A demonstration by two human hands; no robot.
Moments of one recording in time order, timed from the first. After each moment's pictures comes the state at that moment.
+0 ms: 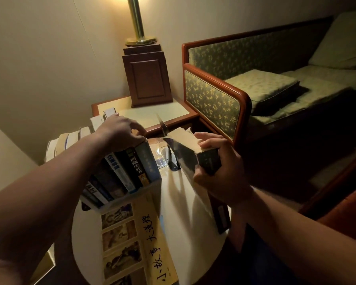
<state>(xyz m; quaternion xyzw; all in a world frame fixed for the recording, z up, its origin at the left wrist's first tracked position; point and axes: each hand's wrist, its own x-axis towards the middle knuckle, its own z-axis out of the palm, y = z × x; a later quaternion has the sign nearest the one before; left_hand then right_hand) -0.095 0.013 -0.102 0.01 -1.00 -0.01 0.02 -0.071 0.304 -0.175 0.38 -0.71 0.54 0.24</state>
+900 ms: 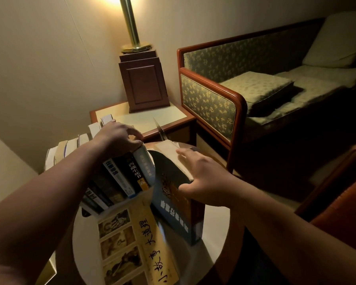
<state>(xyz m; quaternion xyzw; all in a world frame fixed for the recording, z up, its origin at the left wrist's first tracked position) -0.097 0.012 -0.102 0.01 -1.00 0.00 0.00 -0.054 0.298 -0.135 0.34 -0.87 0.35 -0.11</state>
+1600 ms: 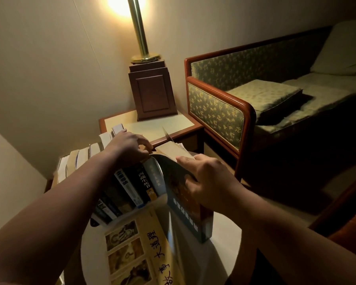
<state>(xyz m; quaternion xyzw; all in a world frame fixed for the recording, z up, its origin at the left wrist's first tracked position) -0.106 0.000 -0.107 -0.02 -1.00 0.00 0.00 -0.062 0.276 -0.135 0.40 -0.86 0.31 0.07</state>
